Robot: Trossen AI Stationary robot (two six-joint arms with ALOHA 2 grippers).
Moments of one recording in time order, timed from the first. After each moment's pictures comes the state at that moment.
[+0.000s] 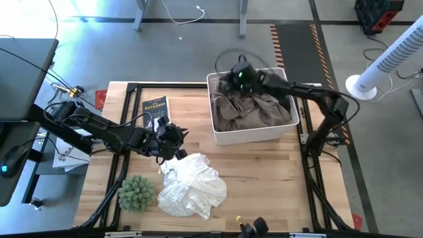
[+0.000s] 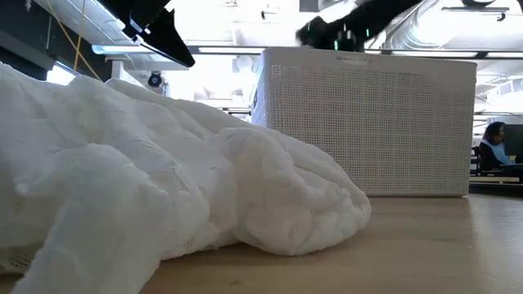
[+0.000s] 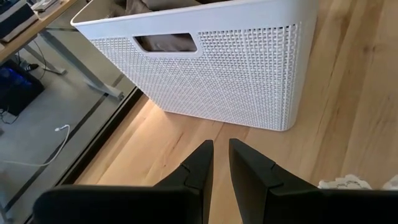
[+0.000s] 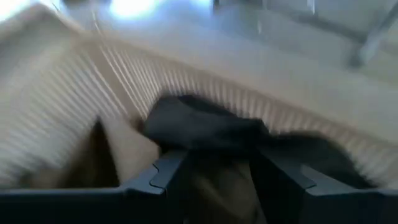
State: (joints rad) left arm -0.33 1.26 0.91 -0.50 -0.87 -0.35; right arm -0.52 1.72 1.35 -0.35 0.26 0.31
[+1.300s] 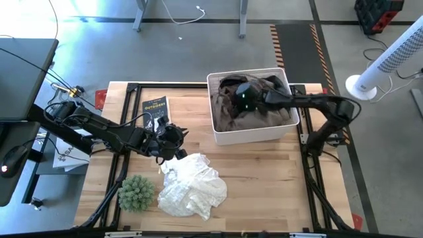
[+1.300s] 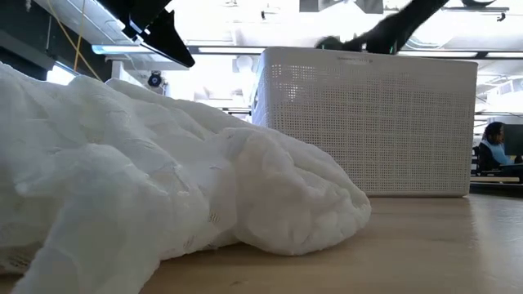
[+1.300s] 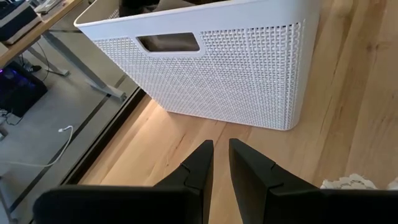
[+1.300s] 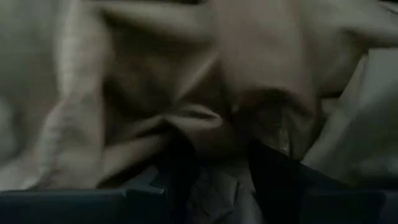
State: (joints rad) left arm -0.33 1.26 0.91 -0.51 -0.88 -0.34; right arm -0.46 1.65 1.02 -0.25 0.15 0.34
